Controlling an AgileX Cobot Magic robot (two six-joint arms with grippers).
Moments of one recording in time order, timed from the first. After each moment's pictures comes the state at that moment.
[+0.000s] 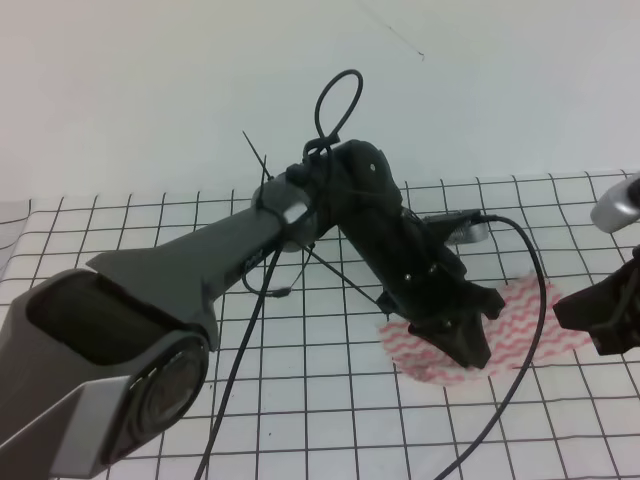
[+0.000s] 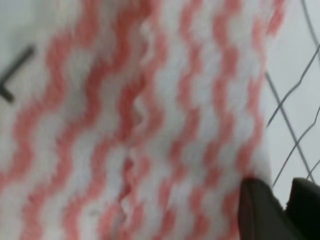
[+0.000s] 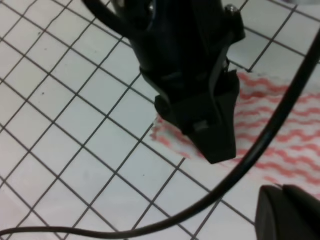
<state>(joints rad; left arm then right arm) -0.67 2.40 -2.11 -0.75 1.29 0.23 0.11 1.36 -0.82 0.82 0.70 -1.03</state>
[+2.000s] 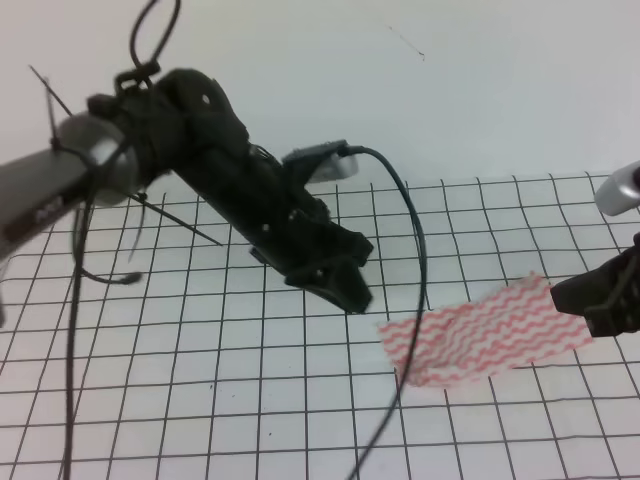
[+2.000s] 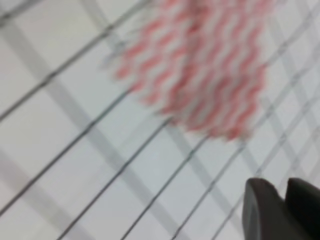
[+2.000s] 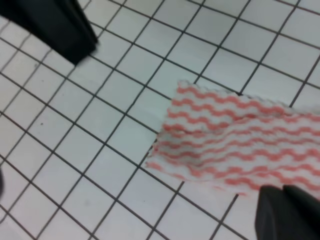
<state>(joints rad) -0.47 1.99 -1.66 -0.73 1.15 0.39 0.11 1.36 -0.82 0.86 0.64 -1.04</state>
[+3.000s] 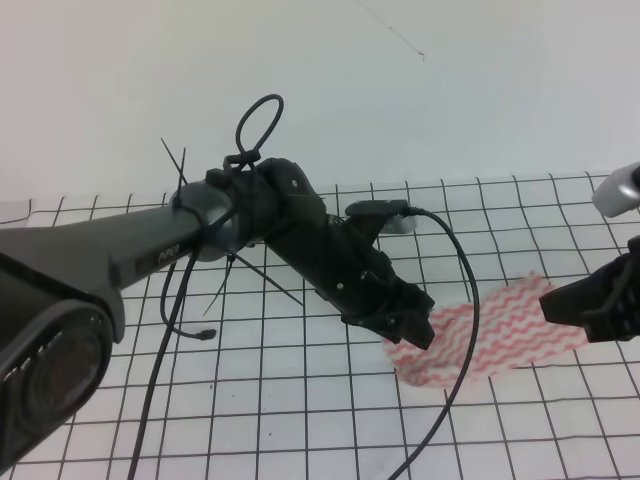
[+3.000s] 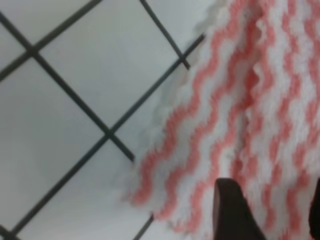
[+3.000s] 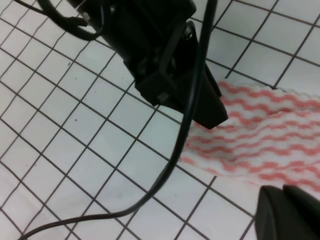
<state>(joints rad) -0.59 2.19 -1.66 -0.80 0.90 0.50 0.11 1.36 -0.82 0.92 0.70 -1.03</state>
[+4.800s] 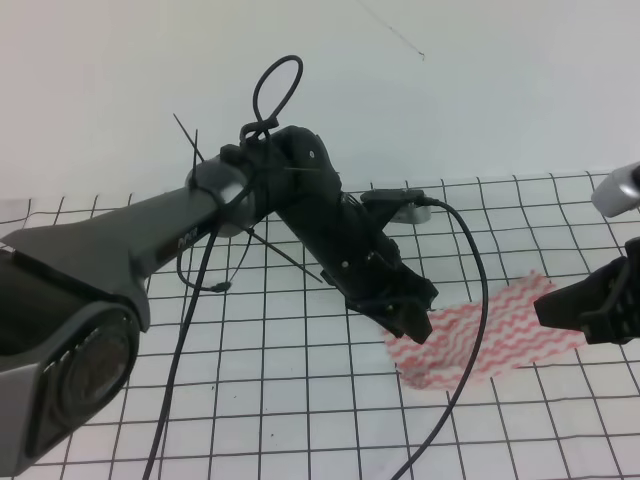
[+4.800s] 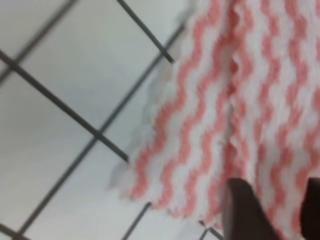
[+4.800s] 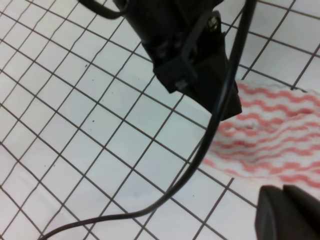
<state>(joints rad) -0.60 2.26 -1.87 -0.68 1.10 0.41 0.11 1.36 -0.82 0.94 0.74 -1.03</state>
